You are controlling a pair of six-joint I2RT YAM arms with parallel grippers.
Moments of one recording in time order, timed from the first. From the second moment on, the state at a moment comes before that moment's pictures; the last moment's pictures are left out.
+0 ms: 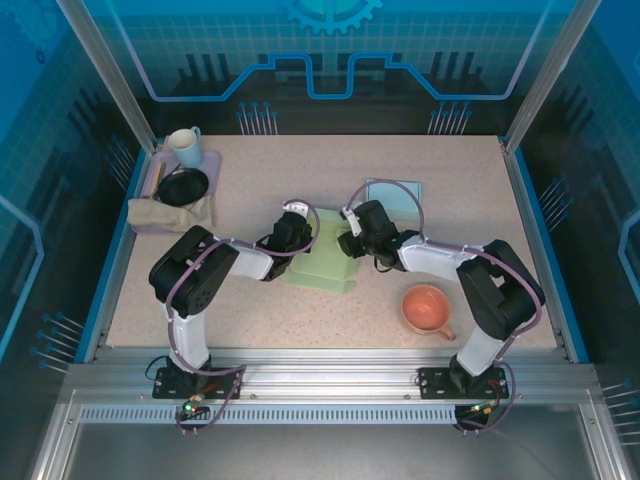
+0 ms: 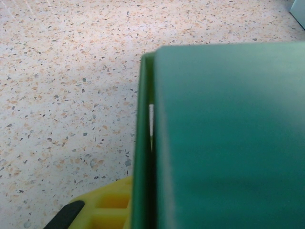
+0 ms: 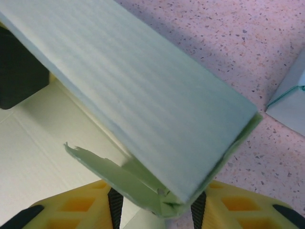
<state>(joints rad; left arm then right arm) -0.54 1.91 0.83 0.48 -0.31 -0.22 0.60 1.71 0.93 -0.03 0.08 0.06</state>
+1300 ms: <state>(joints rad) -0.57 1.93 0.89 0.43 -0.29 -0.25 0.70 1.89 1.08 -0.10 0.84 0.42</state>
